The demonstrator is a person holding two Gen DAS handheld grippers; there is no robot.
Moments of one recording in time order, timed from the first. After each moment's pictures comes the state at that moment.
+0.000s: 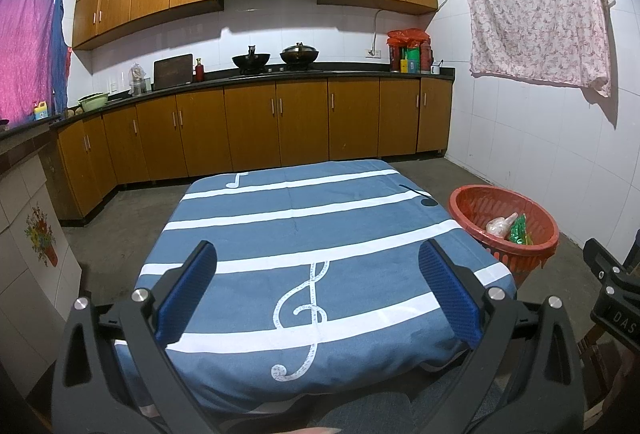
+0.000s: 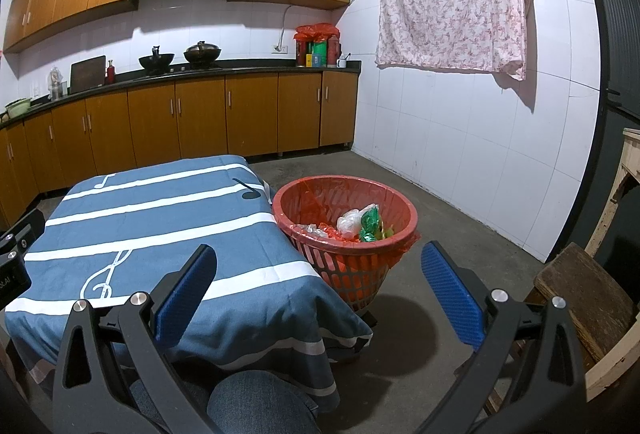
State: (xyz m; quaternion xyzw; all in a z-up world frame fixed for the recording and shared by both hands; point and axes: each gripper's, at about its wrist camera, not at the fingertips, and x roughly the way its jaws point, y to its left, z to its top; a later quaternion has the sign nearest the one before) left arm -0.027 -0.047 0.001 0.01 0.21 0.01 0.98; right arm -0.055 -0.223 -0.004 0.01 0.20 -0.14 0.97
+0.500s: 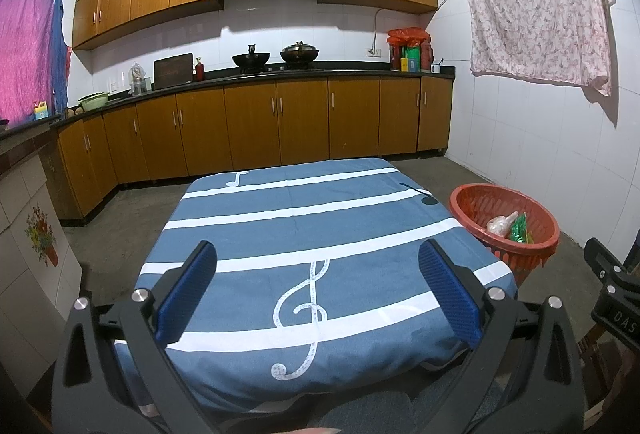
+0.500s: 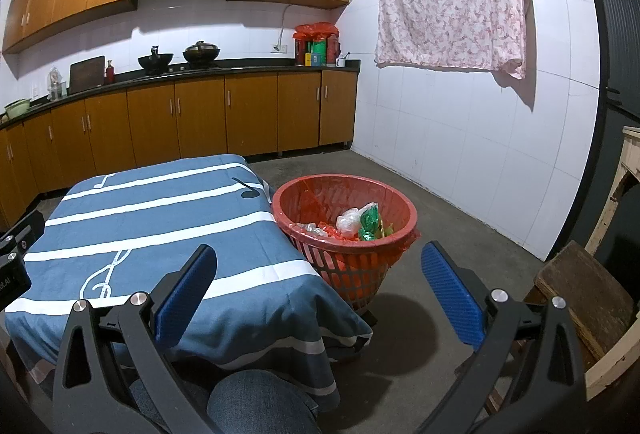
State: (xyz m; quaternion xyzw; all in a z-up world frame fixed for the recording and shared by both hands) left arm -0.027 -0.047 0.002 0.01 0.21 0.01 0.98; right arm -0.055 -0.225 -0.004 0.01 0.20 -0.14 0.97
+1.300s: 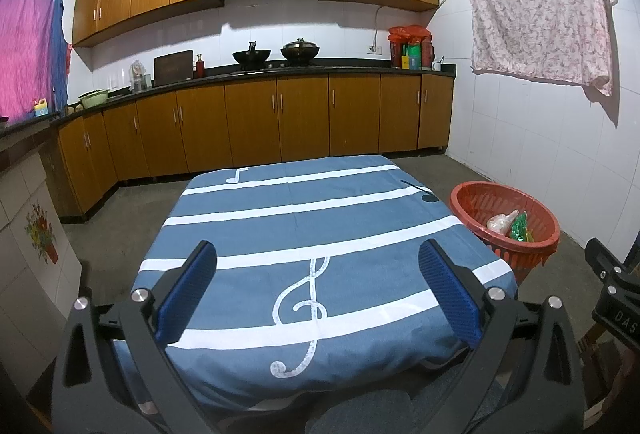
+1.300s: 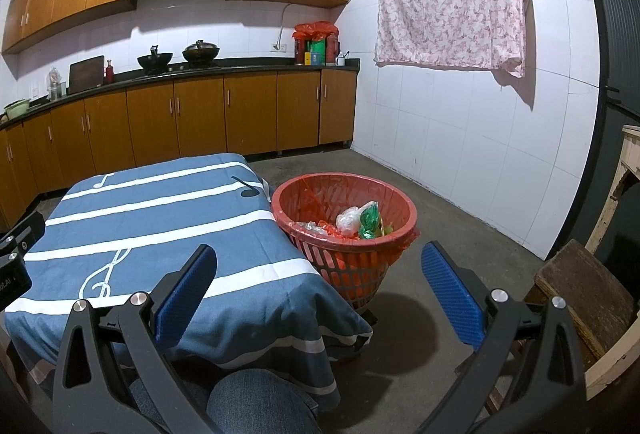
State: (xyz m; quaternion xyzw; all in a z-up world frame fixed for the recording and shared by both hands) left arm -0.030 -0.046 -0.003 0.01 0.21 0.01 0.98; right arm -0.055 -0.226 -0.002 0.01 0.20 -0.14 0.97
